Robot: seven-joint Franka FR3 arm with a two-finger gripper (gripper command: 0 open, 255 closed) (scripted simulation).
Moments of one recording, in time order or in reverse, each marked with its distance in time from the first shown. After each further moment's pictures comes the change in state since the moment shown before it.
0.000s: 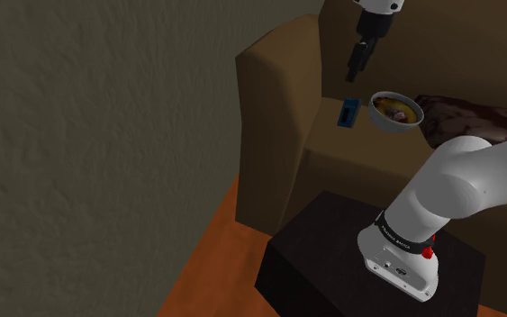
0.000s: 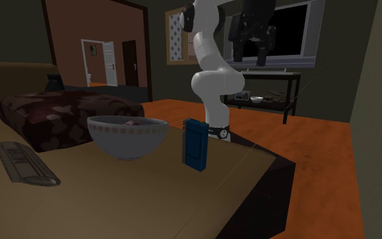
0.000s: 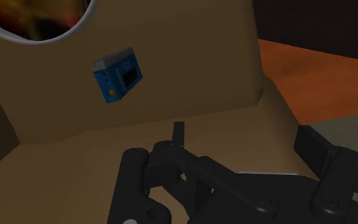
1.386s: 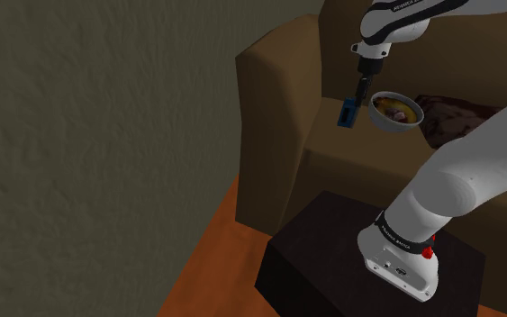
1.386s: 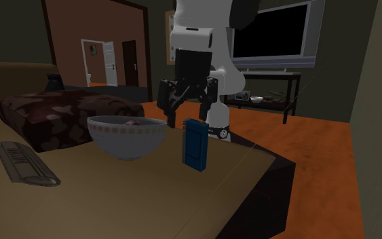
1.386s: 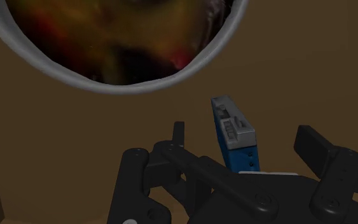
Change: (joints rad) arm -0.054 0.440 -0.375 0.062 -0.056 0.270 -0.411
